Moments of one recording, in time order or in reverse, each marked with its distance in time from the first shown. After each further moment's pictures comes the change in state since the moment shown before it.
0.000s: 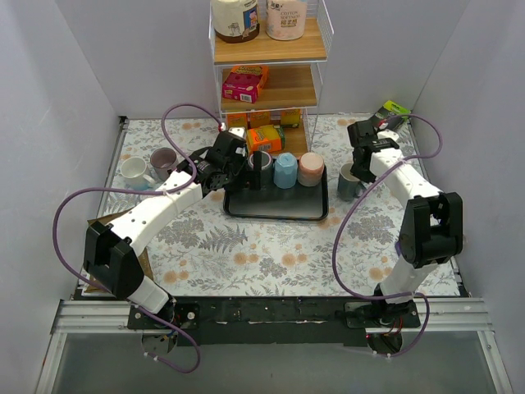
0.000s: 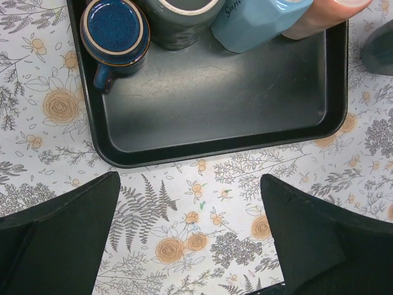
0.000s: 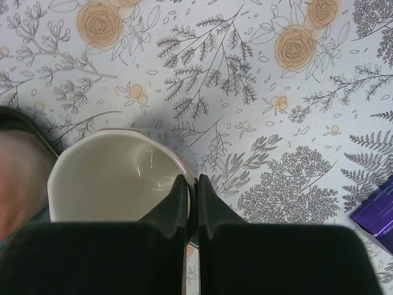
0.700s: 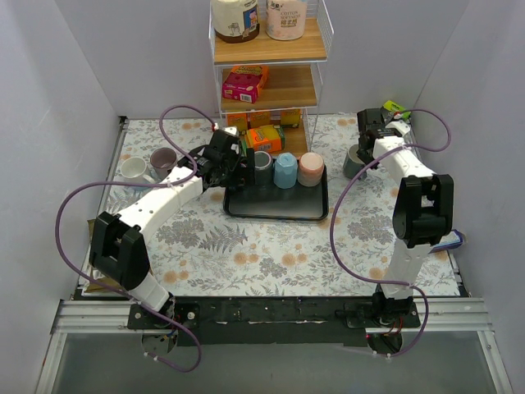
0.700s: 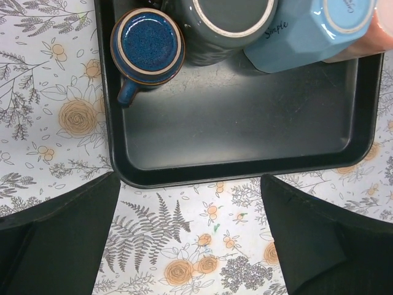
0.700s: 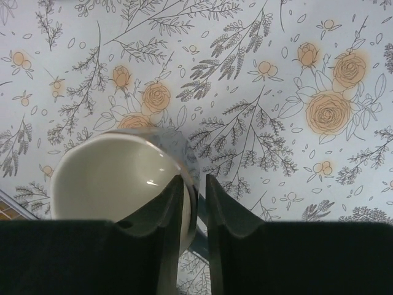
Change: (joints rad) left arm 0.074 0.050 -0.033 0.078 0.015 -0.002; right arm -0.107 0.201 0.159 0.132 0.023 0.154
